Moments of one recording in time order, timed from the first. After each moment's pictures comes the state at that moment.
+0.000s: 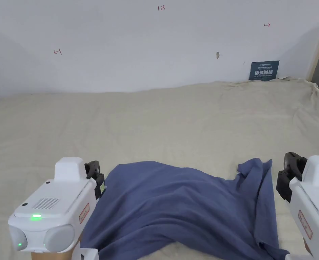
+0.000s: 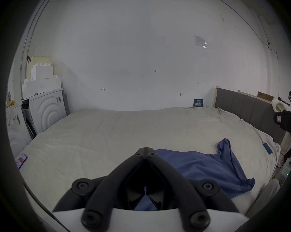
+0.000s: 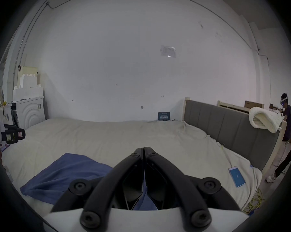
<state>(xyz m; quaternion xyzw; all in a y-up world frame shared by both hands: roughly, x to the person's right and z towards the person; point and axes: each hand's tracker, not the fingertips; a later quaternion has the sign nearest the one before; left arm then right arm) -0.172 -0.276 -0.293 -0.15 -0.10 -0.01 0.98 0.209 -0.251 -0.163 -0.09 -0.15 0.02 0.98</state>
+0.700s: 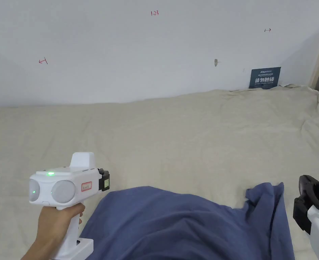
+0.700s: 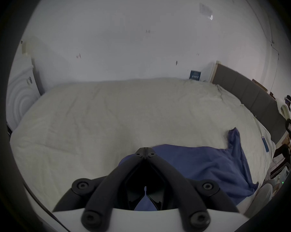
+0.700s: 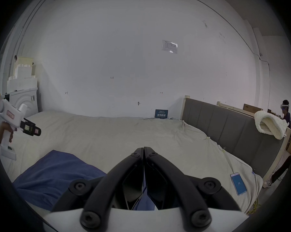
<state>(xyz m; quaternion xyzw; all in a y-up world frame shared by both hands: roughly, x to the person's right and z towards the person) -0.150 -0.316 -0.525 -0.34 -0.17 -0.02 0.92 0.230 -0.268 -0.241 -0.12 -0.16 0.04 0.98</state>
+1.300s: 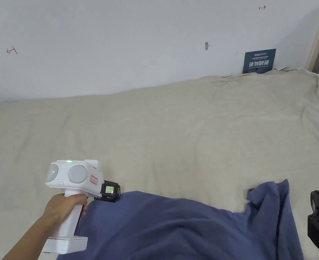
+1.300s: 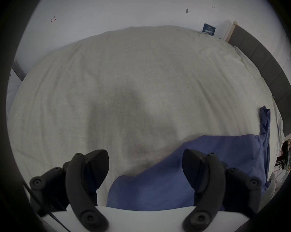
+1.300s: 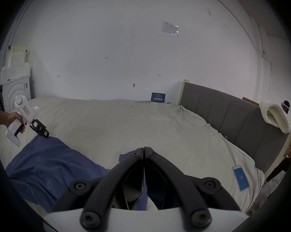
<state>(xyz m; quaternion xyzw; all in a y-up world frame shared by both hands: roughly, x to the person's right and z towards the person) -0.108 -0.419 -0.654 -0.52 -0.16 -0.08 0.84 0.266 -0.319 -0.280 -0.19 -0.18 0.04 0.96</state>
